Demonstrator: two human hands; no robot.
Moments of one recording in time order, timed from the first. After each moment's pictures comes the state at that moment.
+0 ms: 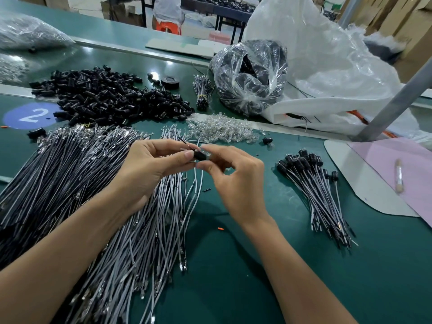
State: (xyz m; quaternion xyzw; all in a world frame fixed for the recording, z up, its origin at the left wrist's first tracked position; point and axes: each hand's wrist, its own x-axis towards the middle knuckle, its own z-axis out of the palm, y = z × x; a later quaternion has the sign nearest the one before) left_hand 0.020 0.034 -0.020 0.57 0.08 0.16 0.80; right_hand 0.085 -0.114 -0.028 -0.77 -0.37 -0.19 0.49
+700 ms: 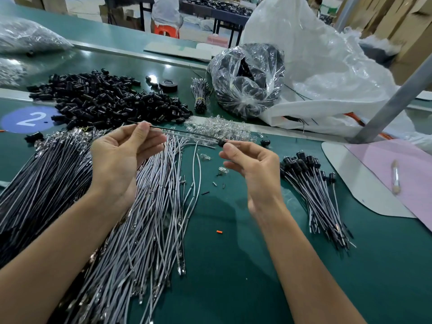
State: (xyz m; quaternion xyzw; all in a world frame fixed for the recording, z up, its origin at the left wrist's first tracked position) left_hand 0.017 0.051 -0.015 0.47 0.17 0.33 0.80; right_hand 0.104 -0.128 -0.013 -0.65 -0.13 0.08 0.74
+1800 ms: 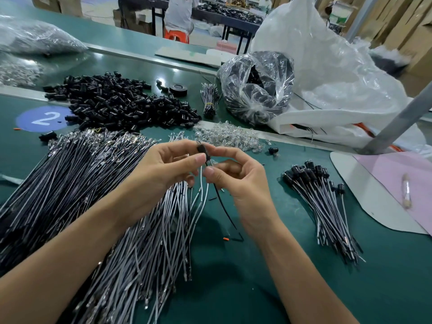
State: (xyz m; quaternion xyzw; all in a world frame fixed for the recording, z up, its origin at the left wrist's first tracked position) left_hand 0.015 0.038 -0.014 0.62 -0.02 0.11 0.78; right_hand 0.082 -0.116 -0.013 -0.60 -0.26 0.18 0.73
